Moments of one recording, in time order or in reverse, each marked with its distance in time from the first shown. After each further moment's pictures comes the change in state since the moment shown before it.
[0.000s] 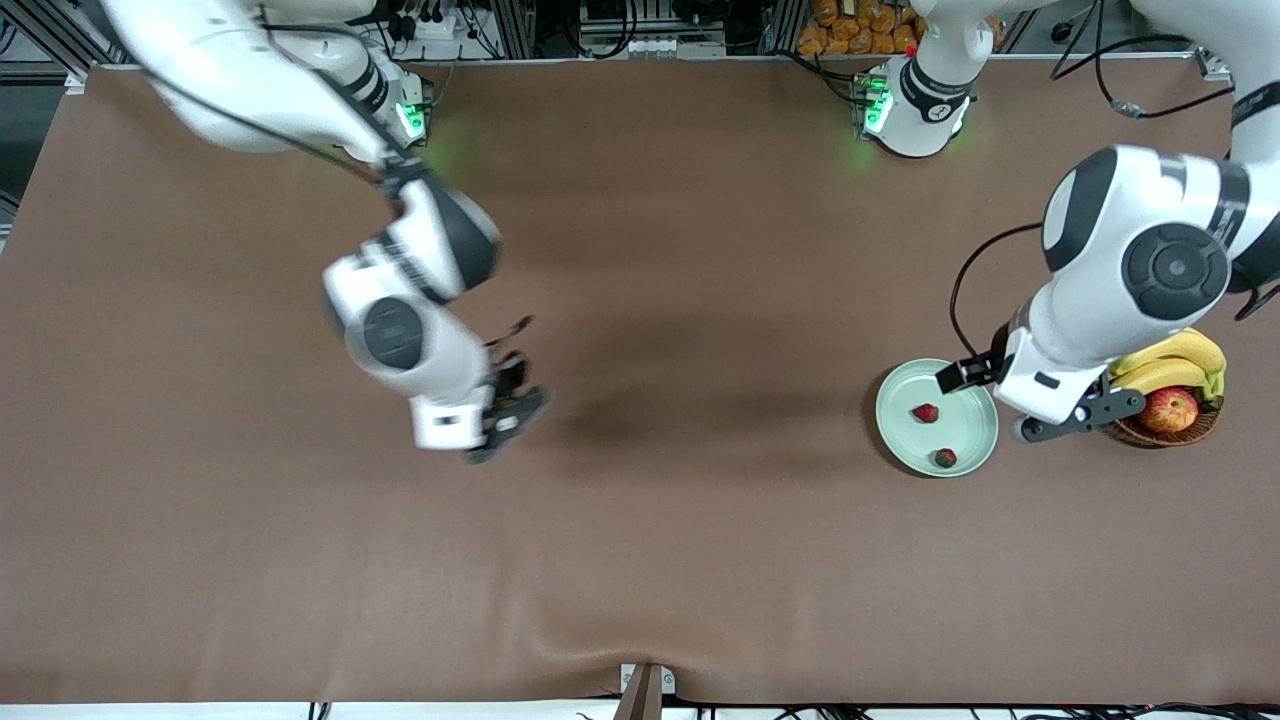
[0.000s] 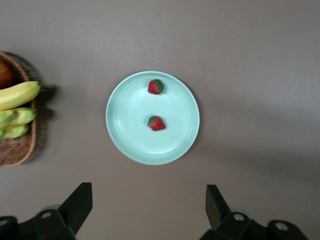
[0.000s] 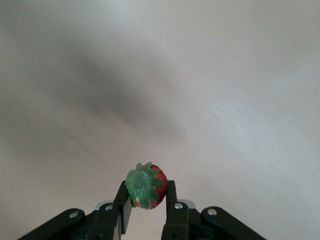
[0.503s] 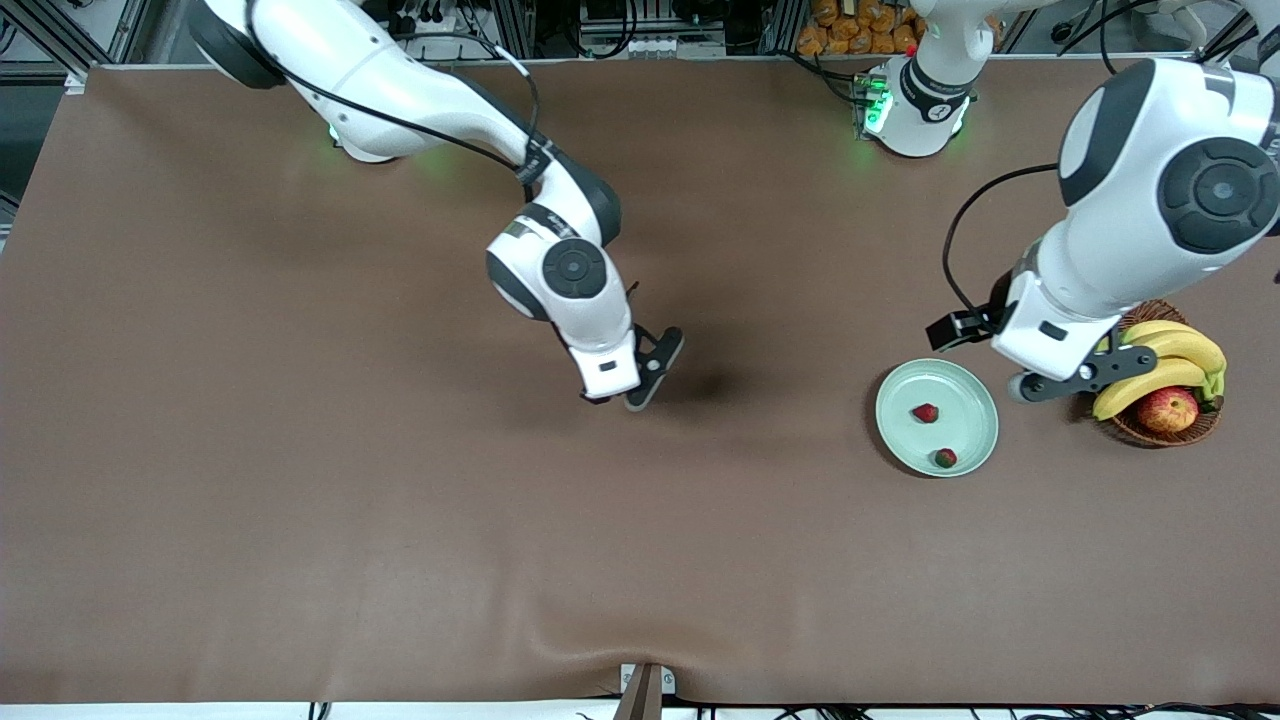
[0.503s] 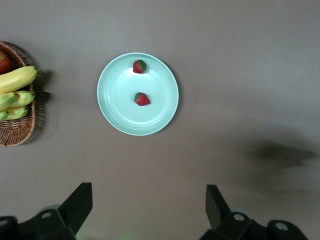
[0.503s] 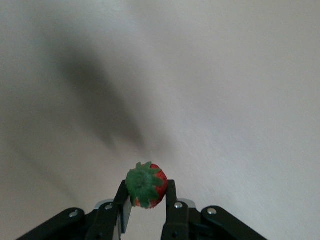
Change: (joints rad) left arm -0.001 -0.023 -0.073 0.110 -0.045 -0.147 0.000; right arm 0.273 0.134 -0.093 0.018 -0.073 0.258 -0.003
